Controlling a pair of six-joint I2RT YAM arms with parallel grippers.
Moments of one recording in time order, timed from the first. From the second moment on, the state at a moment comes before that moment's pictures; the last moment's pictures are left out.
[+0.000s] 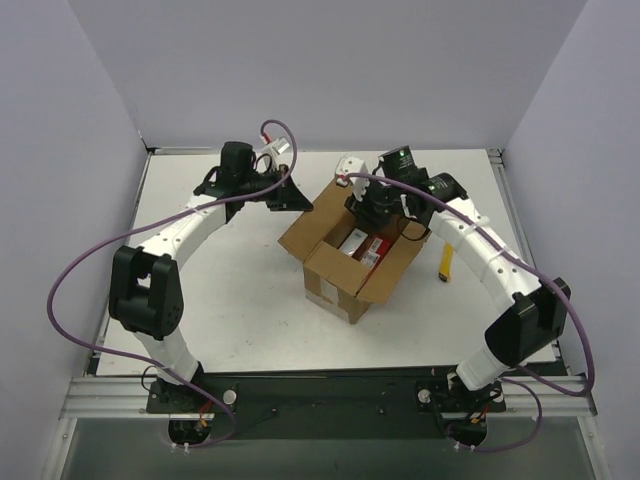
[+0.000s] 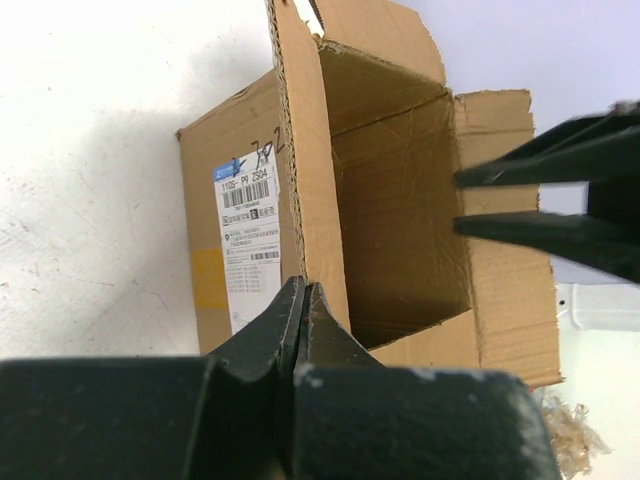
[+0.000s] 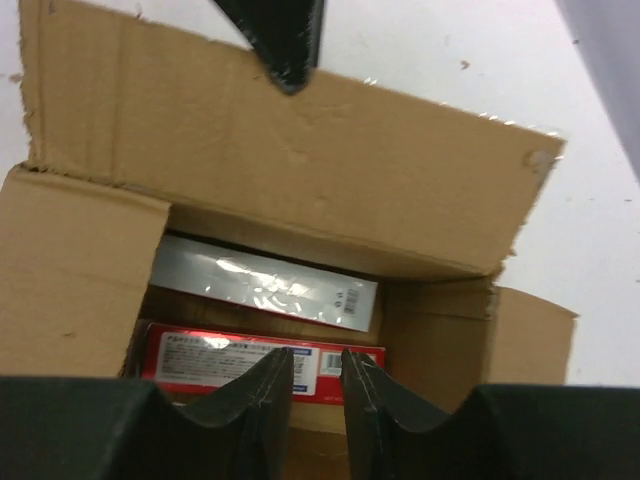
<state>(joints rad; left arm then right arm) -0.33 1.75 1.41 -0.21 0.81 -0.45 0.50 1.58 1.55 -0.79 -0.28 -0.61</state>
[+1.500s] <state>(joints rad) -0.31 1.80 1.45 -0.04 0.74 -0.65 0.50 1.76 1.57 -0.77 -0.25 -0.29</state>
